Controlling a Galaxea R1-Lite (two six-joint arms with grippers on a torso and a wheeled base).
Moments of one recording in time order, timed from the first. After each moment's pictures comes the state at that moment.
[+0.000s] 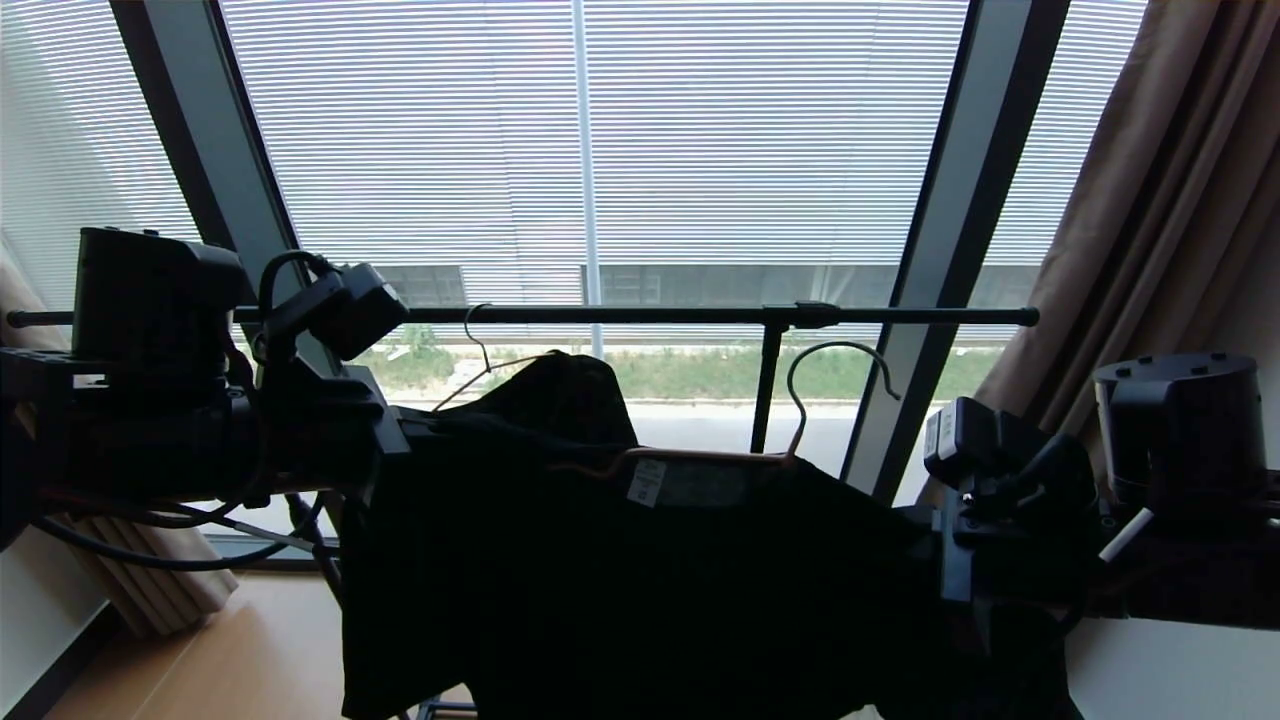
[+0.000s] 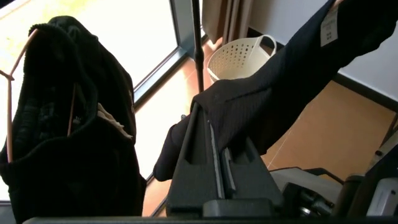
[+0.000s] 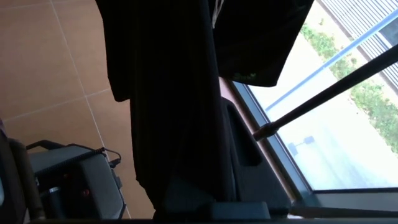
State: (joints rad) left arm -0.27 1.53 -0.91 -0.11 -0.57 0.38; right arm 0.47 1.52 -0.64 -0.33 0.44 -0.42
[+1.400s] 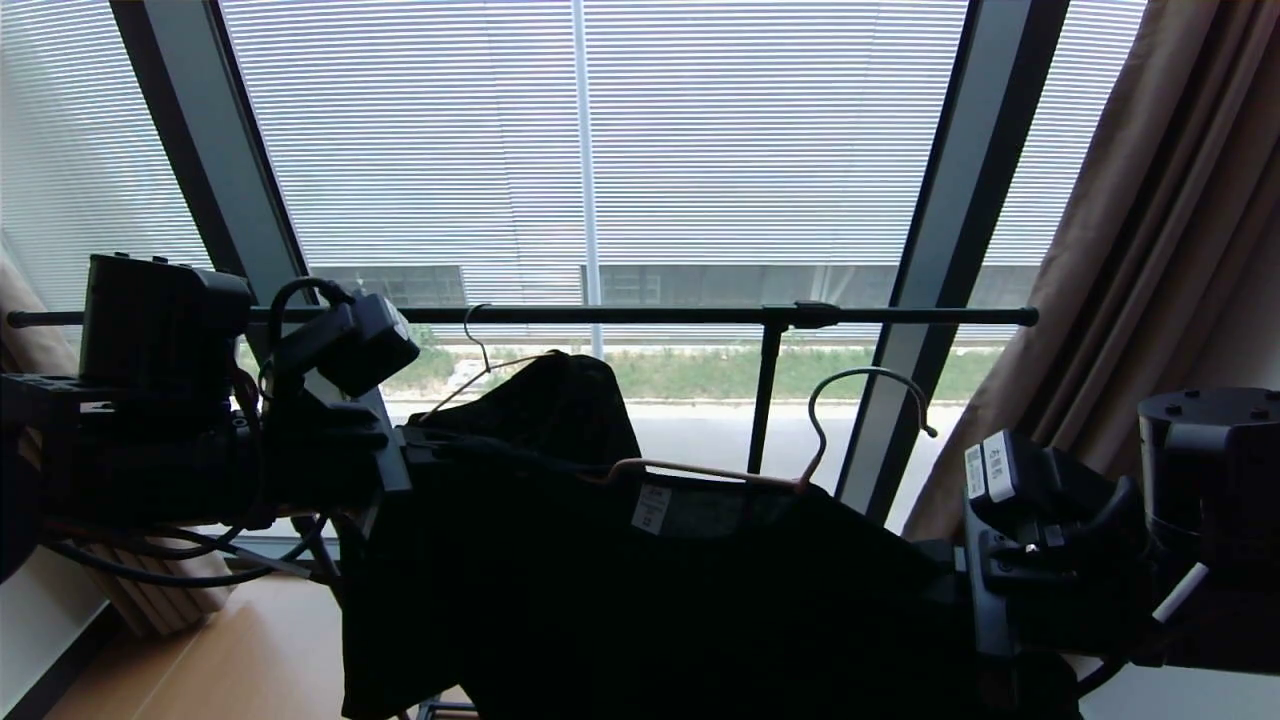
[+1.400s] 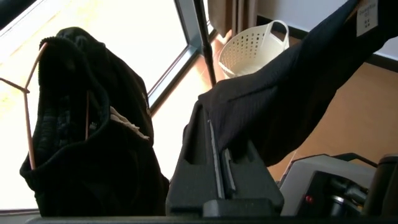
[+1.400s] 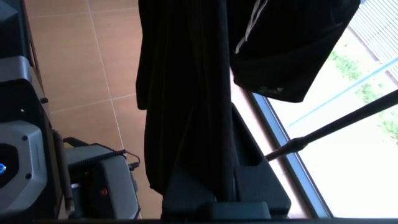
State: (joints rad) left arm -0.29 1.53 -0.86 -0.14 -0.57 0.50; right arm 0.50 1.47 -0.53 -0.46 0.53 -0.37
